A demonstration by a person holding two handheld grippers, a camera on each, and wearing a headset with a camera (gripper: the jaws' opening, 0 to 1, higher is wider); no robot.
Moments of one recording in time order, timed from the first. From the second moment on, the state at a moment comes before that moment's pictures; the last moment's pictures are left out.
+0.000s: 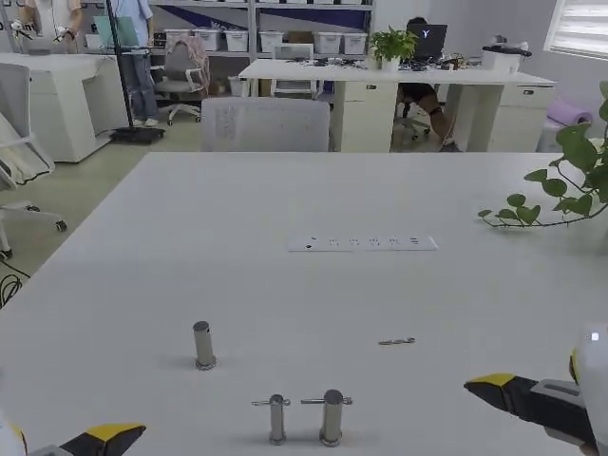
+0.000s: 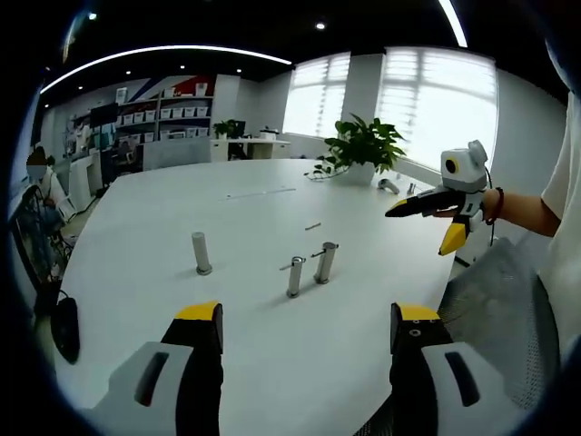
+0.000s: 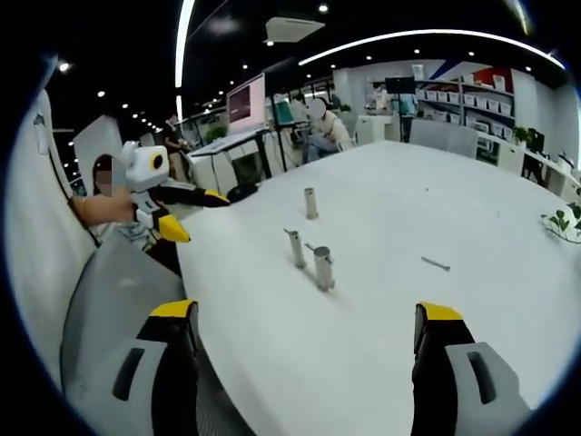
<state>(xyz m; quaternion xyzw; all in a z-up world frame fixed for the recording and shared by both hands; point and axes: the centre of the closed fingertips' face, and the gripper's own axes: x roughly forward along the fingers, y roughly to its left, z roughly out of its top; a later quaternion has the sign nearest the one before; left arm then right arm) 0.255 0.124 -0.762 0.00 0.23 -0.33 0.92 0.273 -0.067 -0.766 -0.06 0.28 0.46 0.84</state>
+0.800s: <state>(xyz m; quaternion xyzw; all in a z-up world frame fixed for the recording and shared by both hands) 0.340 0.164 -0.734 0.00 0.19 -0.27 0.94 0.270 -0.072 -0.768 -0.05 0.27 0.45 0.85</state>
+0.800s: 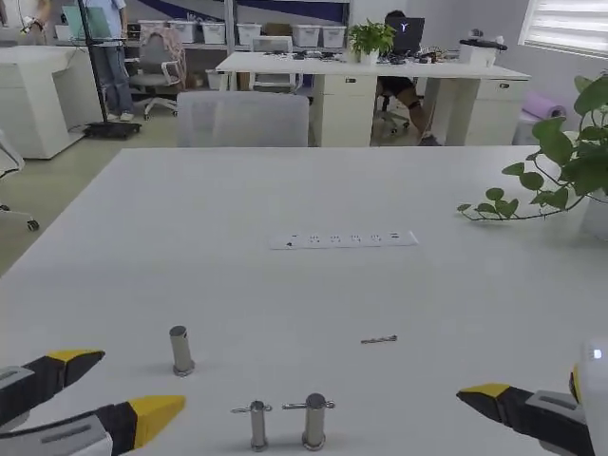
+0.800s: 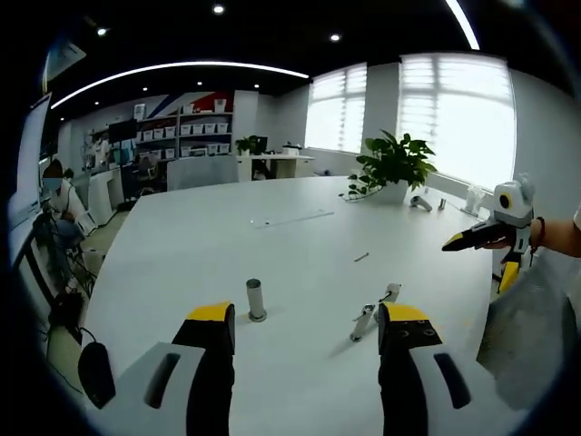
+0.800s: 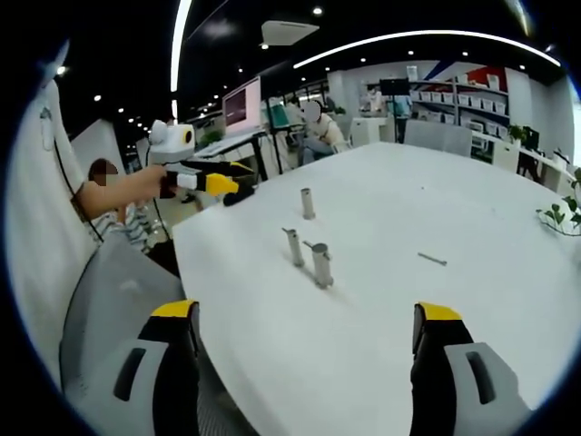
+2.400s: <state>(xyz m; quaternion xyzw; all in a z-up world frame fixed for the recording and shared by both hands) 0.442 0.168 -0.808 0.03 0.21 -0.25 0.94 0.289 -0.074 -0.763 -0.04 0.25 0.44 0.86</state>
